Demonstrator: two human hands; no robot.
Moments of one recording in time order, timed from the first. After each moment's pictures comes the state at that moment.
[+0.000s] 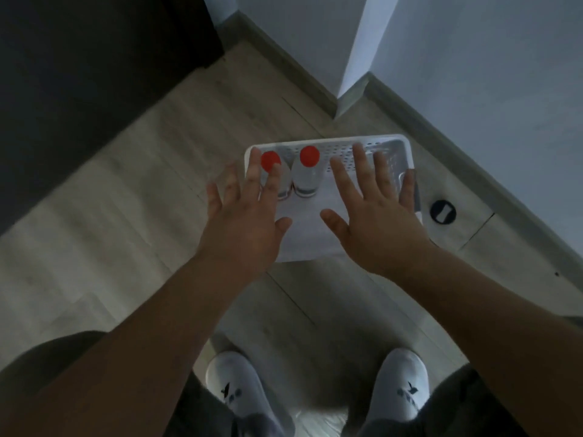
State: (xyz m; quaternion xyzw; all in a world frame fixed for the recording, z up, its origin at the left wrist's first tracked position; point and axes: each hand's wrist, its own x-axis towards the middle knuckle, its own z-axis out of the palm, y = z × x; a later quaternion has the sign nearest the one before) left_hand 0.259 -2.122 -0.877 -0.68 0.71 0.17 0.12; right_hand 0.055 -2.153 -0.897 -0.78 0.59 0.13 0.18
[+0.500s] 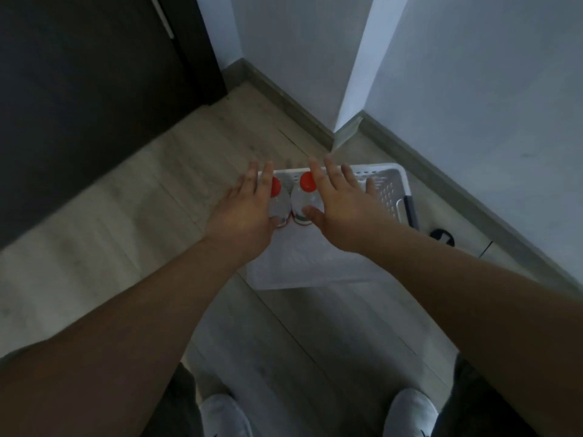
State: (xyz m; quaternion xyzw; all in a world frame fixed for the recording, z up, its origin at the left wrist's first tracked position) left_hand 0.277 -2.166 -0.918 -0.69 0.69 0.23 0.02; right_hand 0.087 -2.206 -0.923 -0.80 0.55 0.07 0.23
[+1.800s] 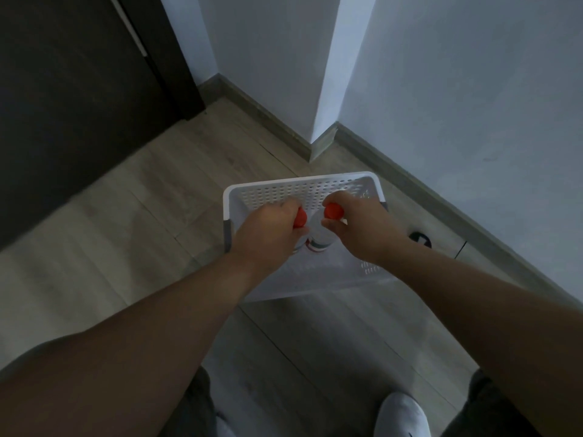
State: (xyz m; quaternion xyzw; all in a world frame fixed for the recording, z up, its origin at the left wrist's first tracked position) left_hand 0.221 -2.171 -0.933 -0.60 0.75 0.24 -0.14; right_hand 0.034 -2.193 -0.908 -0.72 0.61 -0.03 0.32
